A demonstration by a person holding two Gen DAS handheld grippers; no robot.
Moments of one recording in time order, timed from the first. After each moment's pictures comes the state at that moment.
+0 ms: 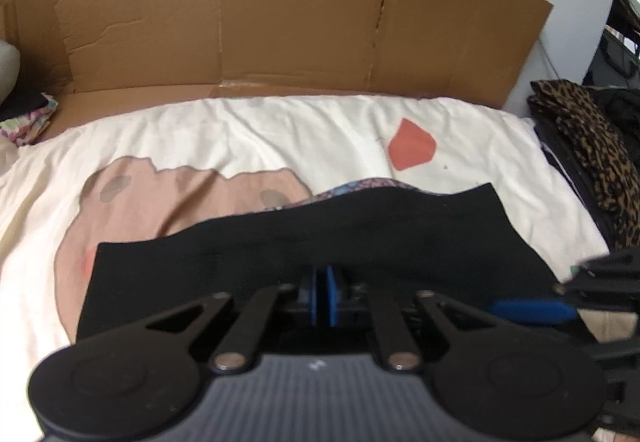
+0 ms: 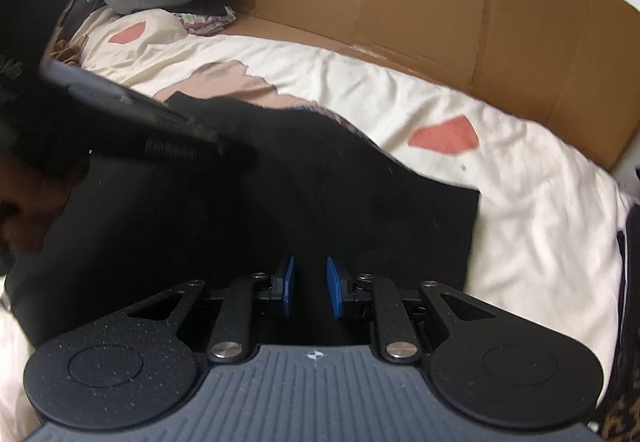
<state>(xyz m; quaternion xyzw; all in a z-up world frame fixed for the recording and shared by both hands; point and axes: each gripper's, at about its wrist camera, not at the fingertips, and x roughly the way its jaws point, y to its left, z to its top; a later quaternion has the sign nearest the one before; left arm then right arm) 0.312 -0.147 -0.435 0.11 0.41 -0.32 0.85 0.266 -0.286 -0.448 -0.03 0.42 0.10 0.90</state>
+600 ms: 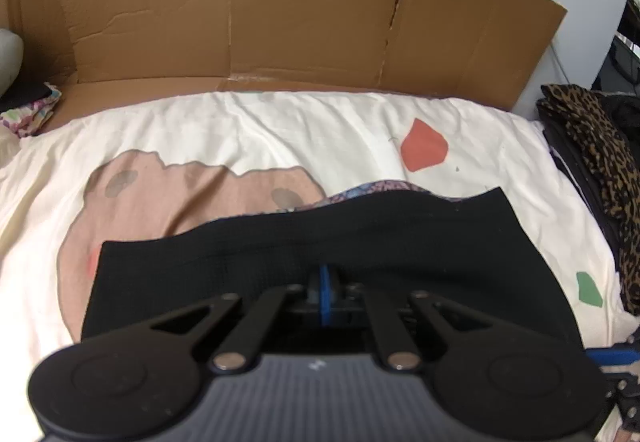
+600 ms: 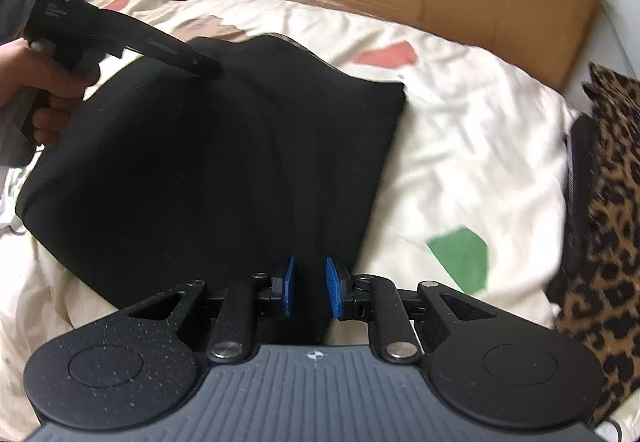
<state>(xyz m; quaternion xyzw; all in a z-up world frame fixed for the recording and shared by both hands) 0.321 -0.144 -0.434 0.10 0.42 -0.32 0.85 0.195 -0.331 -0.445 -0.02 0.47 0.07 0.88</state>
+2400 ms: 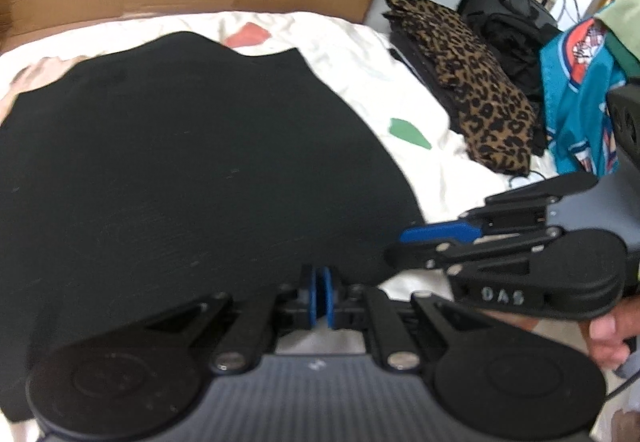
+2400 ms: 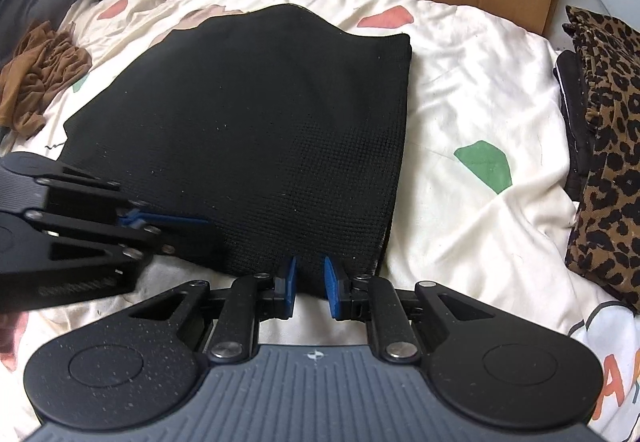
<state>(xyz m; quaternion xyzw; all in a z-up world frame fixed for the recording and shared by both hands) 0.146 -0.124 -0.445 0.09 0.46 -0.42 0.78 0.146 -0.303 -0.455 0.03 0.49 0.05 0.87</state>
